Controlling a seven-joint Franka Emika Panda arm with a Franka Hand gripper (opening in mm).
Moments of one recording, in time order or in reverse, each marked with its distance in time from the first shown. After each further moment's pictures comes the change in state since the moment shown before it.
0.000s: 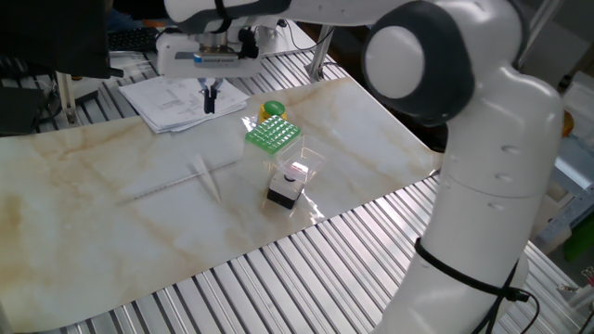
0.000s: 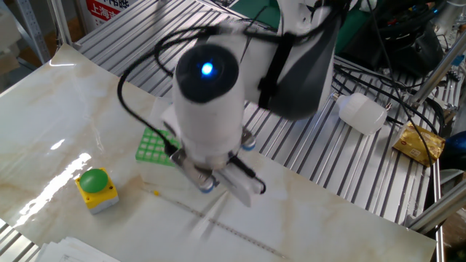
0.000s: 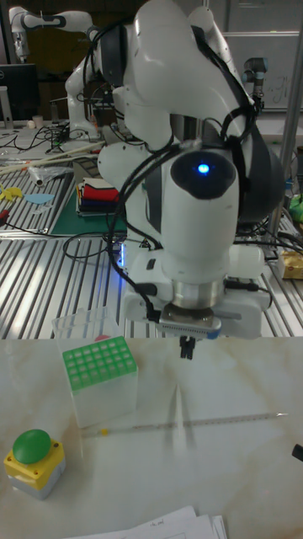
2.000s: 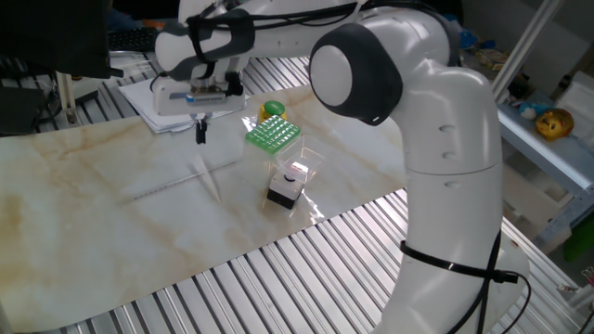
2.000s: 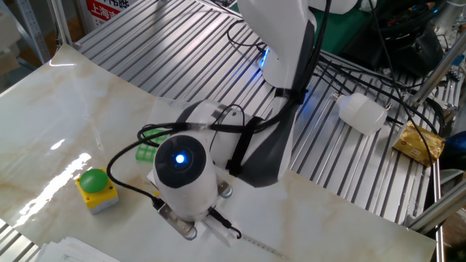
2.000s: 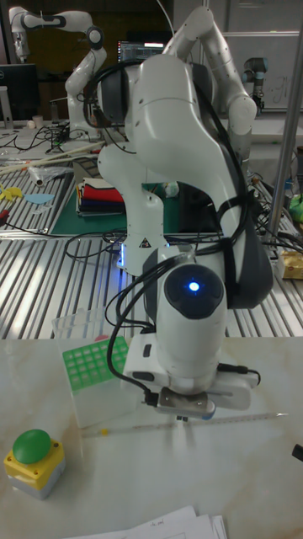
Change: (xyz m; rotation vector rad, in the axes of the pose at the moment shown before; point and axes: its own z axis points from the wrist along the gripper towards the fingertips) arm -0.051 0.006 0.119 0.002 0.034 -0.055
